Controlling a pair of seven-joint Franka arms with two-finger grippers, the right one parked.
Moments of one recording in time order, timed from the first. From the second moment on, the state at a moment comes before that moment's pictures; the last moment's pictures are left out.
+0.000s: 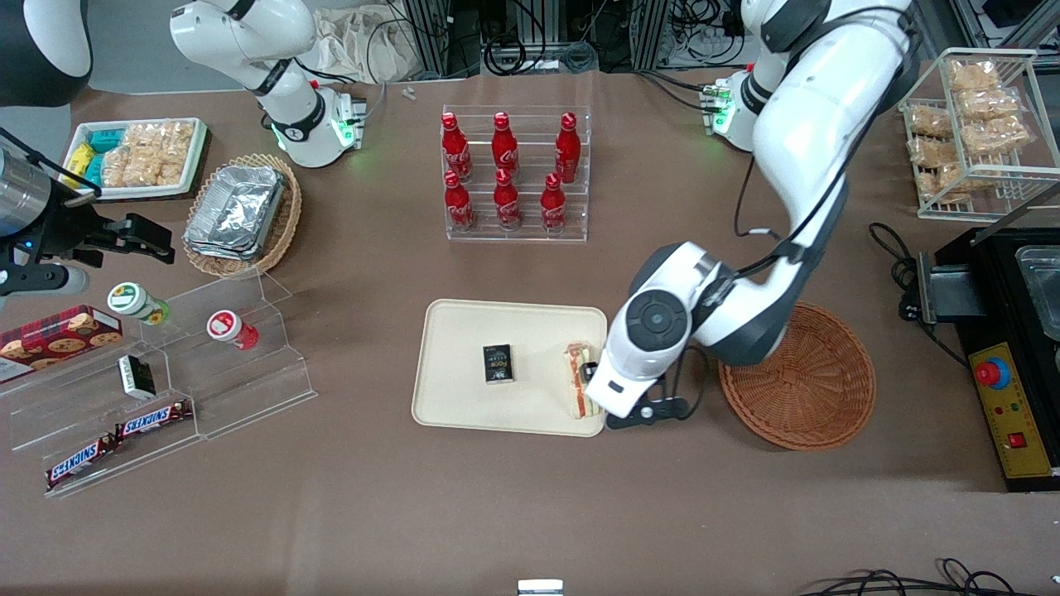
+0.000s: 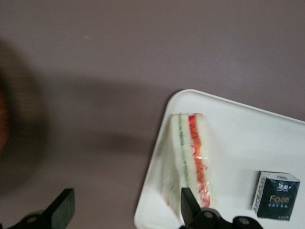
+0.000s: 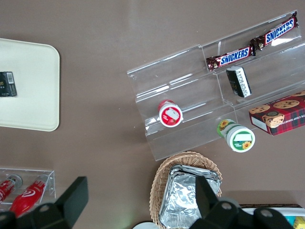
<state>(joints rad) -0.17 0.77 -0.50 -1.22 0.37 1.88 -0.89</state>
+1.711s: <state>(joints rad) 0.47 0.09 -0.49 -1.76 0.11 1.82 -0.01</state>
